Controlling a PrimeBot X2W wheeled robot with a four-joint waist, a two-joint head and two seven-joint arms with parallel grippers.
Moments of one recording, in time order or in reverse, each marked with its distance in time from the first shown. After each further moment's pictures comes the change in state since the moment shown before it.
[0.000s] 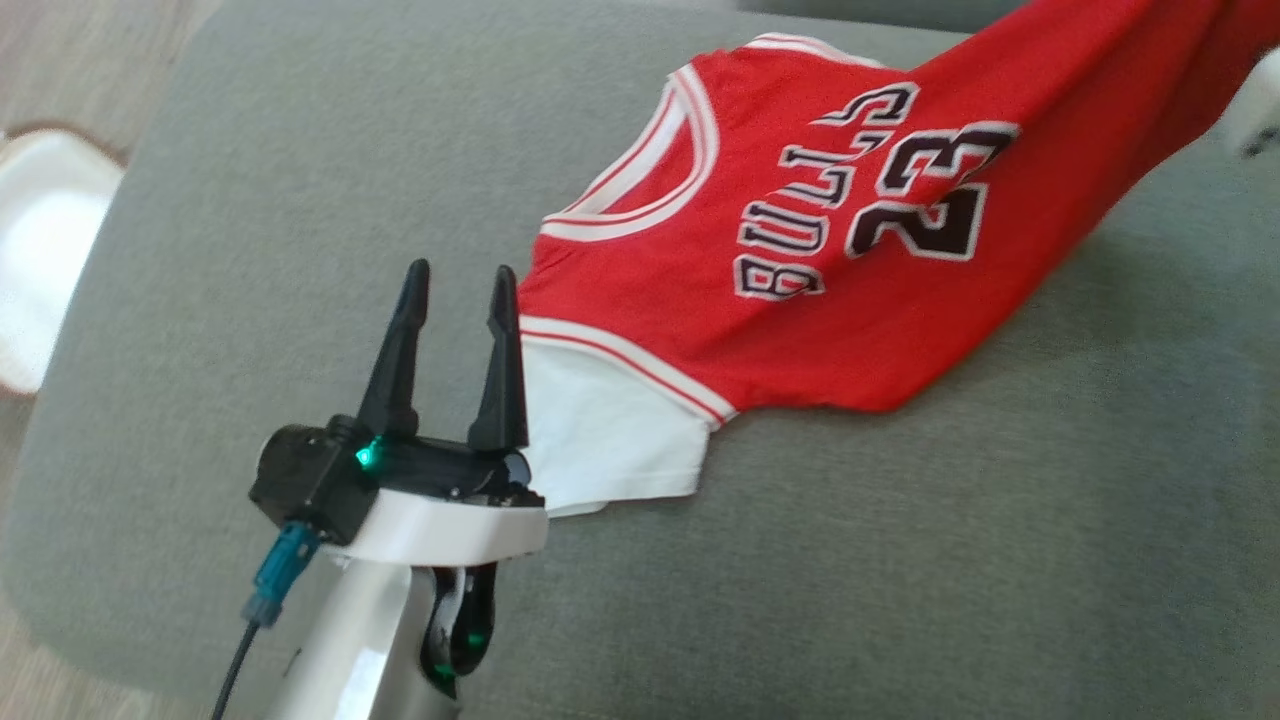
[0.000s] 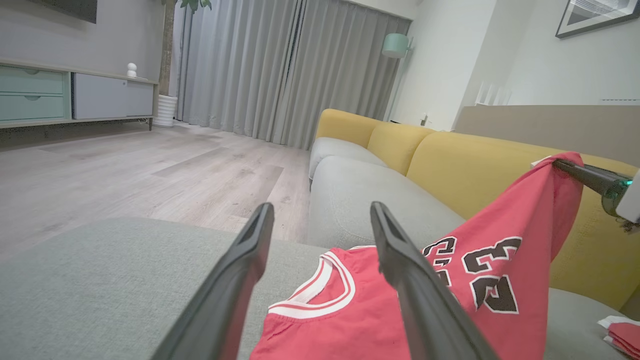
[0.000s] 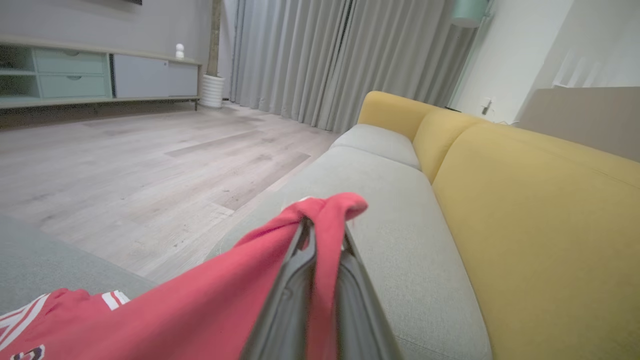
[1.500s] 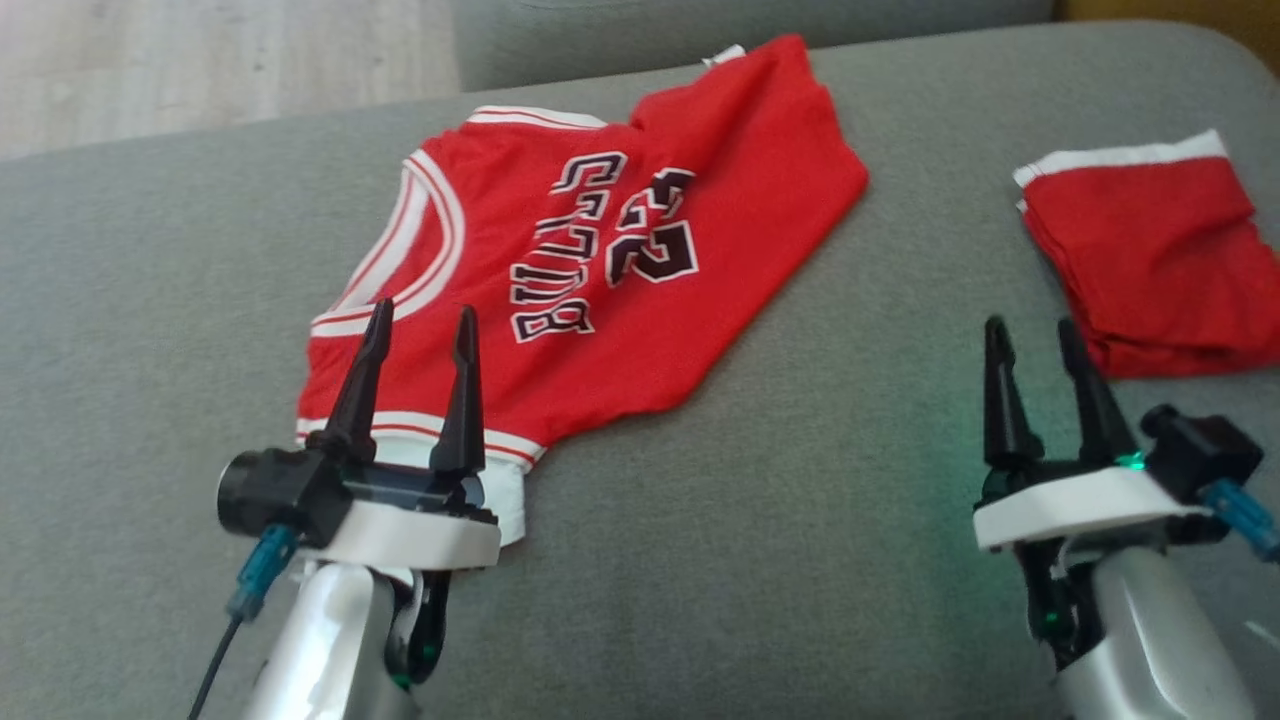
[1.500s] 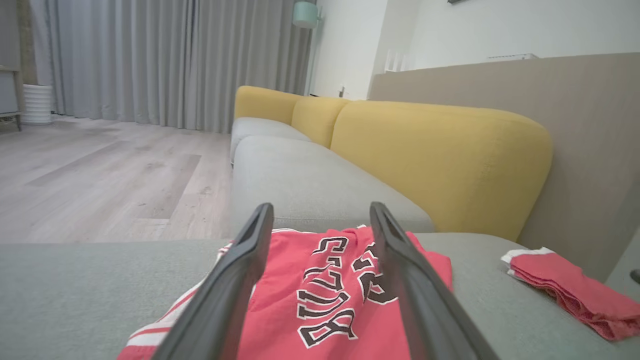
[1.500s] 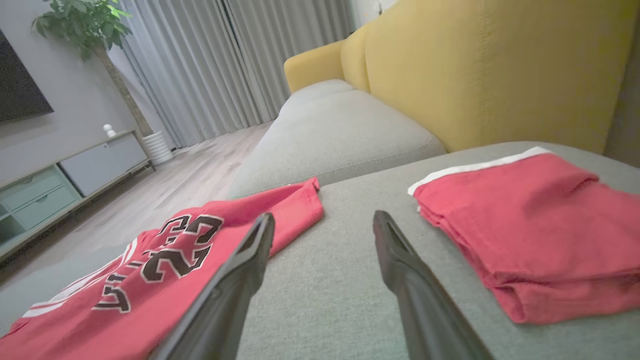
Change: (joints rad) left arm 0.015 0.000 0.111 0.127 0.099 -0.077 0.000; right arm 0.758 0.345 -0.118 -0.416 0.213 0.000 -0.115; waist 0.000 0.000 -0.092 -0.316
